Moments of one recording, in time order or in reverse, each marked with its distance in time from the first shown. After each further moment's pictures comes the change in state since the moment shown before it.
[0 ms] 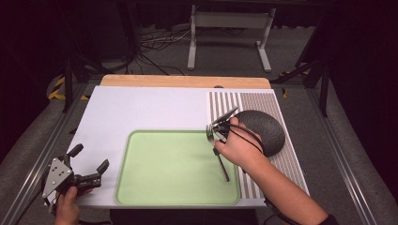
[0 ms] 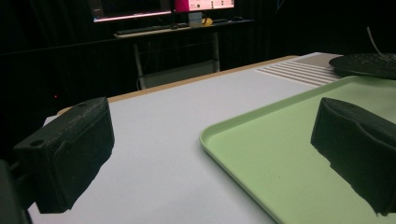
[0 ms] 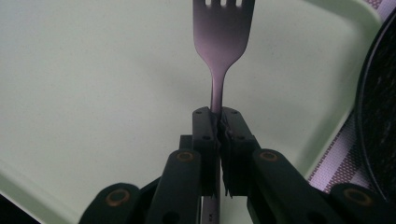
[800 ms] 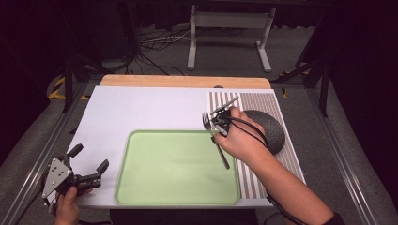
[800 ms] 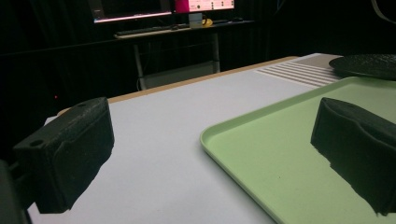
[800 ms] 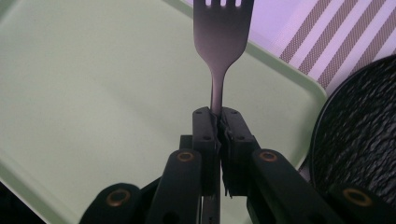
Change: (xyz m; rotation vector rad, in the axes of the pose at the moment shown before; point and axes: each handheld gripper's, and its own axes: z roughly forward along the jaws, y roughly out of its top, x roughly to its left) left arm 0.000 0.000 0.000 -0.003 0.001 0.001; right arm 0.016 0.011 -0.042 -0.144 -0.041 -0.119
